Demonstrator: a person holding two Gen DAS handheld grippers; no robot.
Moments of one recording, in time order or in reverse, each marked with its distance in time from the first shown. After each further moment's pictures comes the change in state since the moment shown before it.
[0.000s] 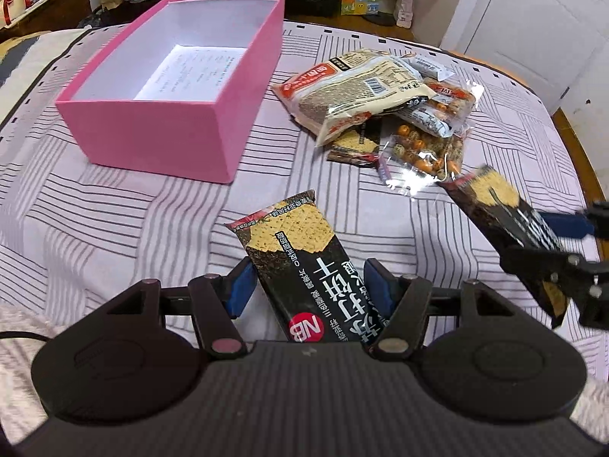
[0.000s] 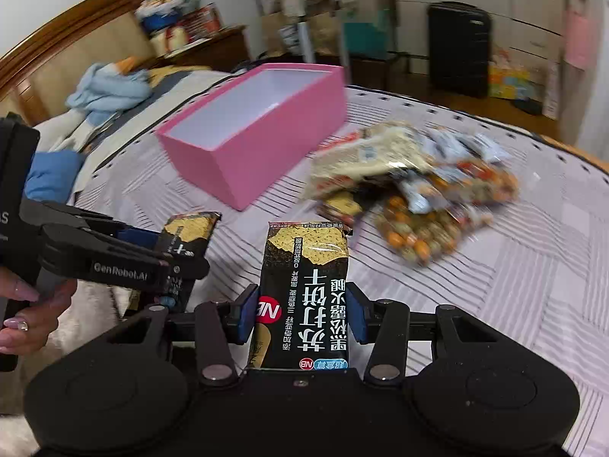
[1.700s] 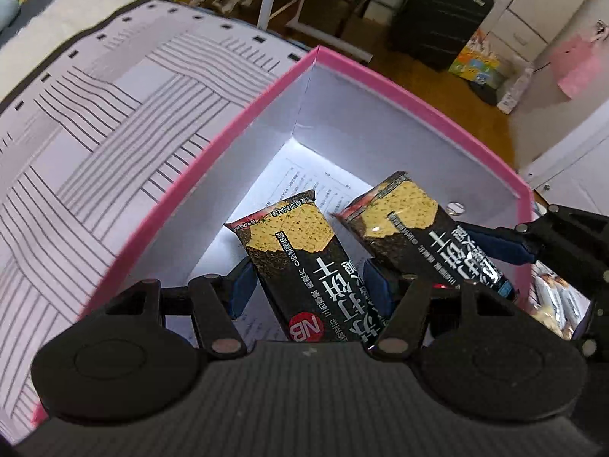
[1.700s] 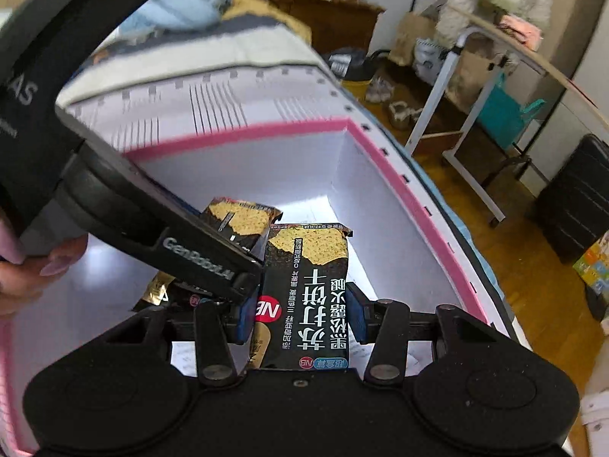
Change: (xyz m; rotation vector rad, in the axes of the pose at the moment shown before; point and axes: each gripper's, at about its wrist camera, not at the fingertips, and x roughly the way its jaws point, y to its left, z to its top) left arm 0.171 0.197 0.238 -0.389 0.006 0.053; right arm 0.280 0.045 0.266 -0.606 0.112 0.036
